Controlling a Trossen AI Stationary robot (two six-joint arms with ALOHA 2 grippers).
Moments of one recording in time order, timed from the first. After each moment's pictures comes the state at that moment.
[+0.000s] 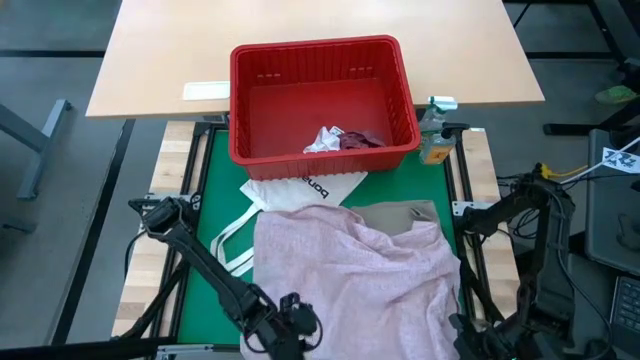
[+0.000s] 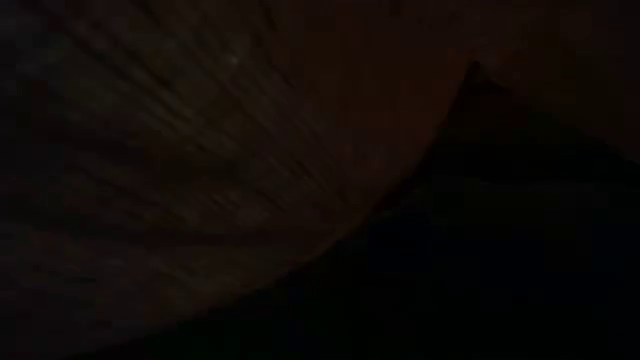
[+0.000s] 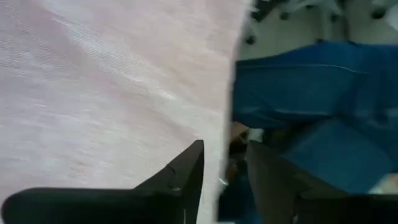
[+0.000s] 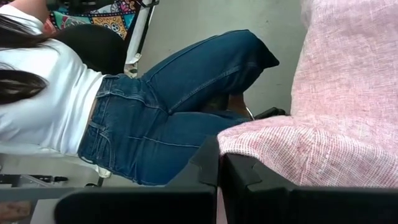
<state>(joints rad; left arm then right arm) -0.72 2.02 1.68 -0.52 -0.23 -0.93 1.22 1.54 1.56 -0.71 0.28 1.05</state>
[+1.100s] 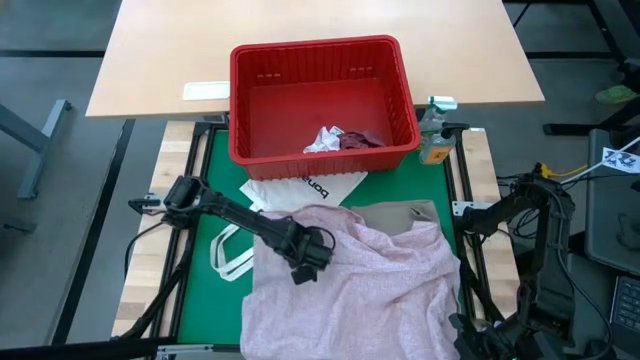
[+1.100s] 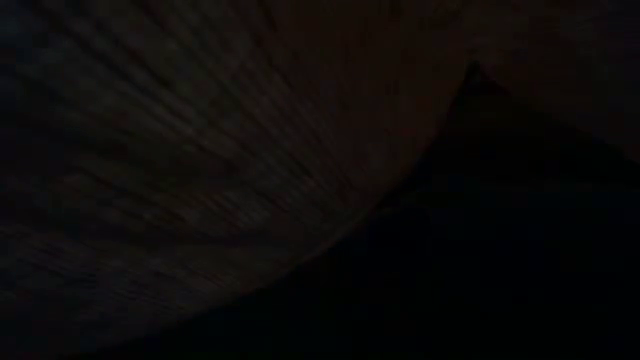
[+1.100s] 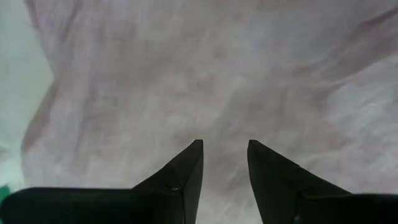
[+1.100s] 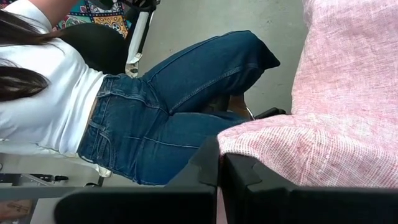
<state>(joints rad) -0.31 2.02 1.60 -1.12 -0.17 -0.75 1.22 1.54 1.56 -0.71 0.28 1.05</state>
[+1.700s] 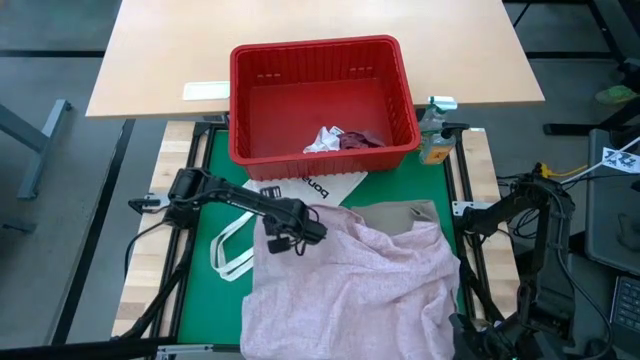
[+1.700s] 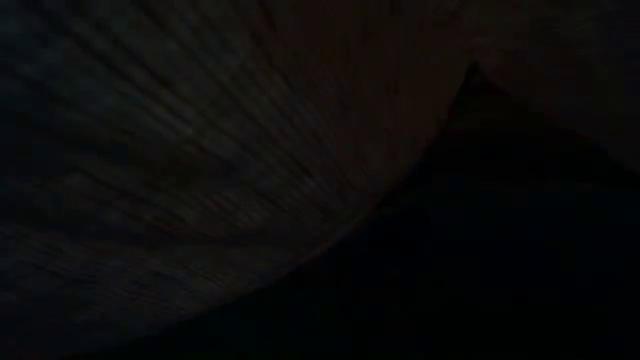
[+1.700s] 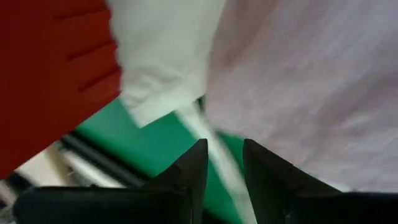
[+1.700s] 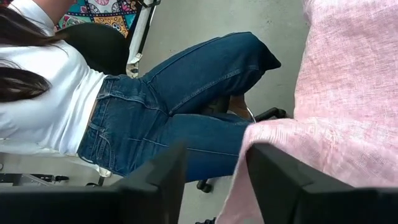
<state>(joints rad) -0.17 2.01 1.60 -1.56 -0.30 -0.54 1.22 1.54 1.56 -0.71 0.28 1.05</state>
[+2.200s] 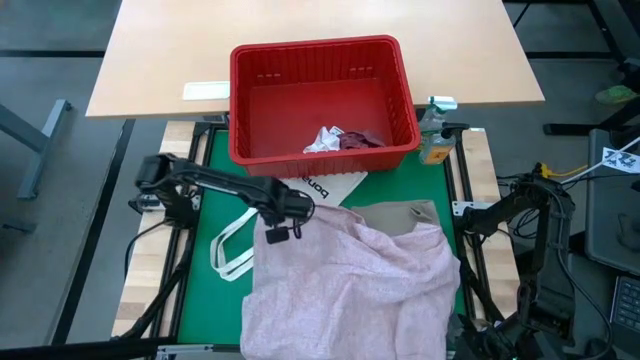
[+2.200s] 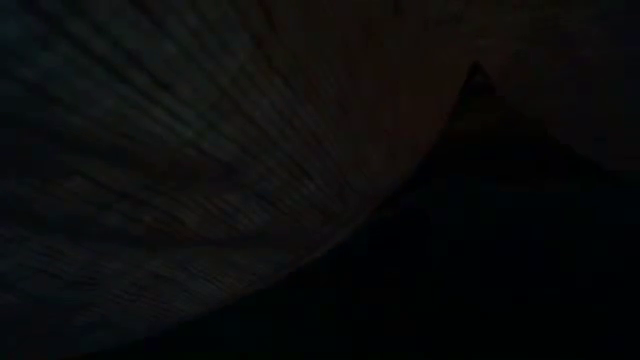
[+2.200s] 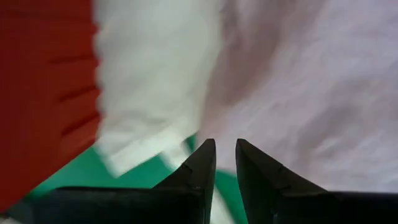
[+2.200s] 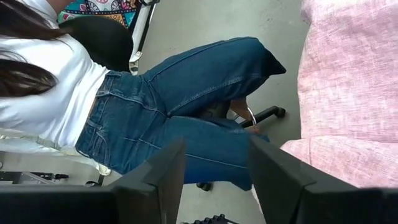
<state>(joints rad) -0.07 1.74 1.36 -1.24 -0.22 -0.38 1.22 1.54 1.56 -0.71 0.27 1.05</state>
